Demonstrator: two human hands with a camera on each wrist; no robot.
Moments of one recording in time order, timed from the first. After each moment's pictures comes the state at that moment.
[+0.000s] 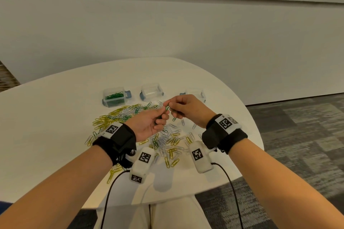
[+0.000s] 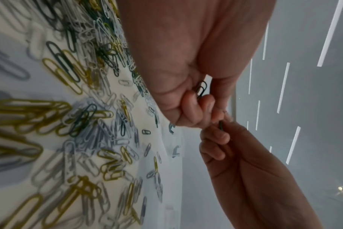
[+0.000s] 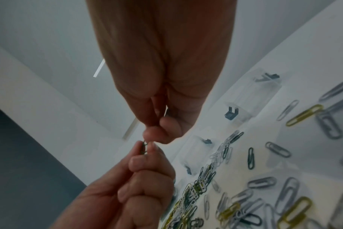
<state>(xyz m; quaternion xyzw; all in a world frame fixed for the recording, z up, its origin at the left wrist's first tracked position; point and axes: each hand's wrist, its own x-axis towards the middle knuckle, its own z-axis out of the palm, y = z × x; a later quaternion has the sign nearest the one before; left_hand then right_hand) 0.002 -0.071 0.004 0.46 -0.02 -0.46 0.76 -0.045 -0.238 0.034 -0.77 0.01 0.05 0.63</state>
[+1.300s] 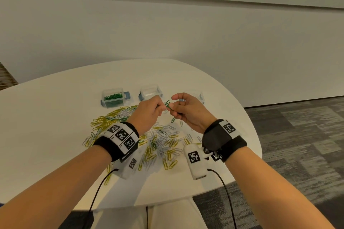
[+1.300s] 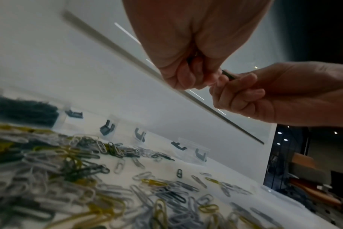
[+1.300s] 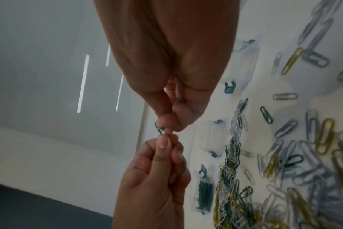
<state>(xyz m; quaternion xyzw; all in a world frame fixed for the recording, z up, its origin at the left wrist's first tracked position) 0.005 -0.073 0.018 0.86 -0.33 0.01 0.39 -0.054 -0.230 0.037 -0.63 0.09 0.02 0.77</state>
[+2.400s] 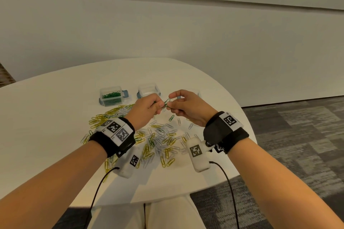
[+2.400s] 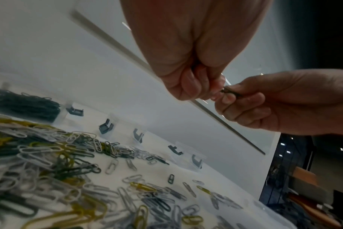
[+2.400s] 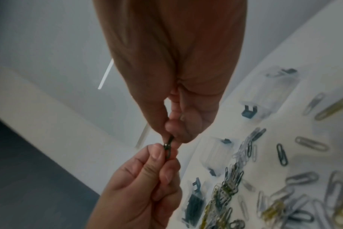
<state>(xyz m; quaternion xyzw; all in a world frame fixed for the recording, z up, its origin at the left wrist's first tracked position) 0.006 -0.073 0.024 0.83 -0.29 -0.09 0.47 -0.053 -0.236 0.054 -0.71 0.10 0.06 0.69</state>
